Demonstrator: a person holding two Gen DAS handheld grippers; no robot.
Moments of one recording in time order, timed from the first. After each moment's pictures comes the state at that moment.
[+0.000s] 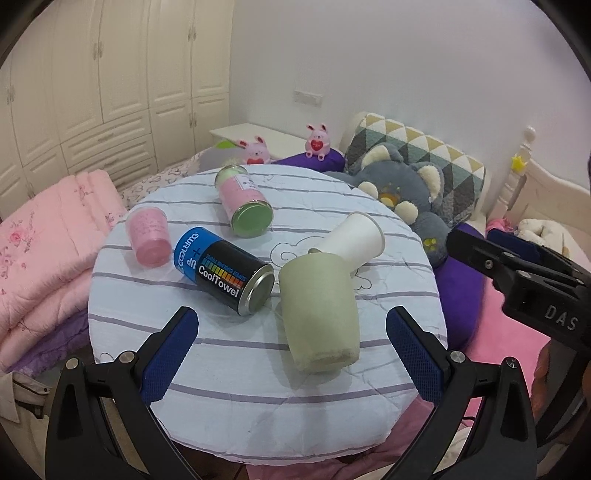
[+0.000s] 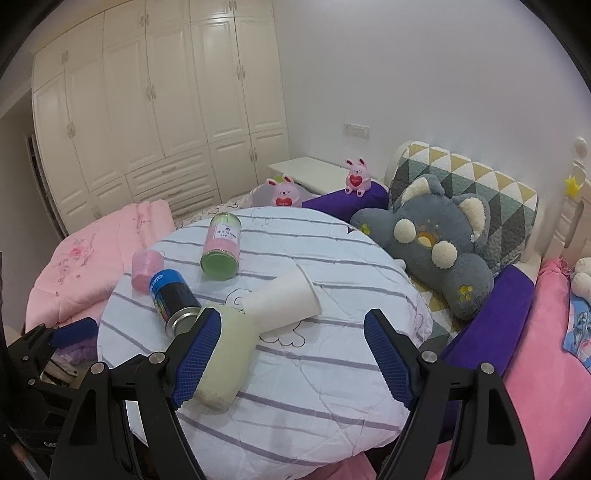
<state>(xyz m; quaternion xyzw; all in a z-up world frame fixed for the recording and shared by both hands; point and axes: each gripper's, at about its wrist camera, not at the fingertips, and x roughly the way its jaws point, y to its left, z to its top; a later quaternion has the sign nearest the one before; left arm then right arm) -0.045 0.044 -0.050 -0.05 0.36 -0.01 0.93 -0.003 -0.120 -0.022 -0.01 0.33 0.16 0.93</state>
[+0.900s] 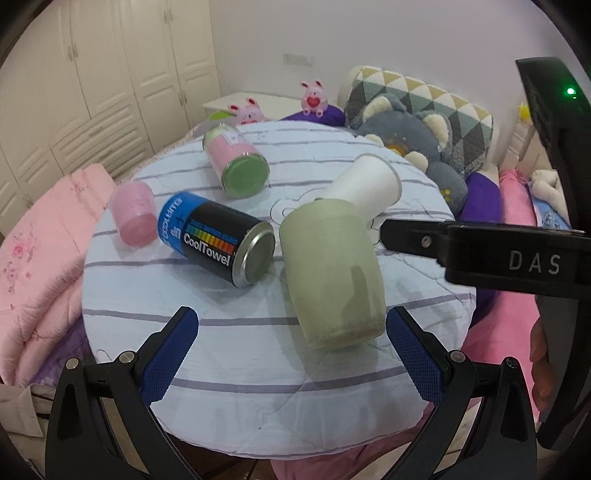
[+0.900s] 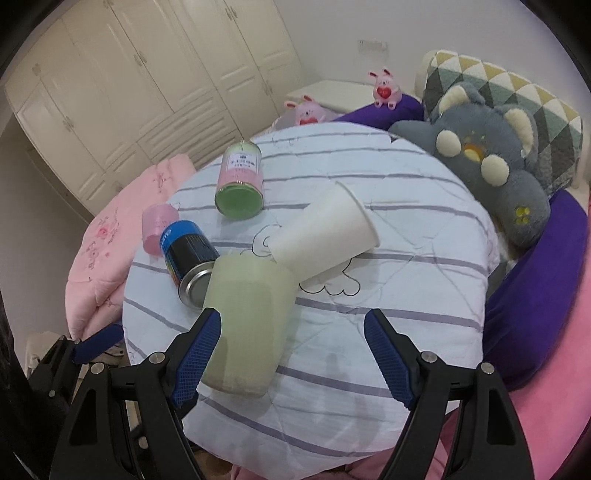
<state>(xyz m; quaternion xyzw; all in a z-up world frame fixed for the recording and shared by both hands) -0.021 0.033 -0.091 0.01 0.44 -0.01 0.90 0.048 -0.098 -0.083 0.06 0.48 0.22 0.85</state>
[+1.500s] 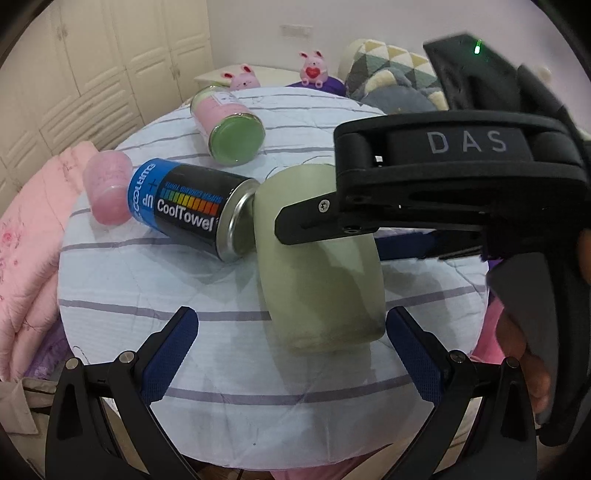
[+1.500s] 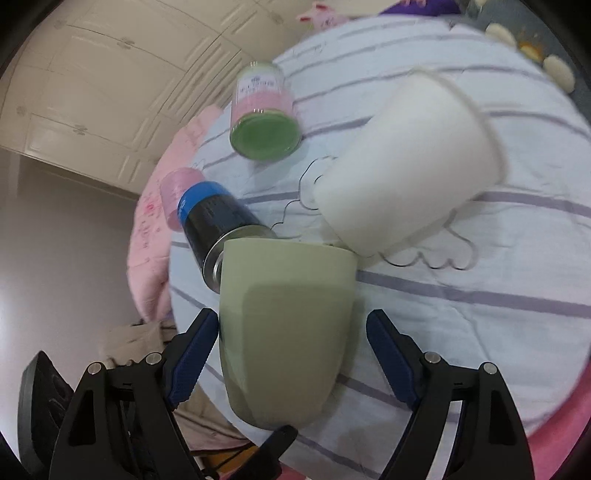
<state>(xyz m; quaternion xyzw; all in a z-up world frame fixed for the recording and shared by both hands) 0.003 0.035 -0.119 0.00 0.48 -0.02 0.88 0.107 -0.063 -0.148 0.19 0.61 0.32 0.70</state>
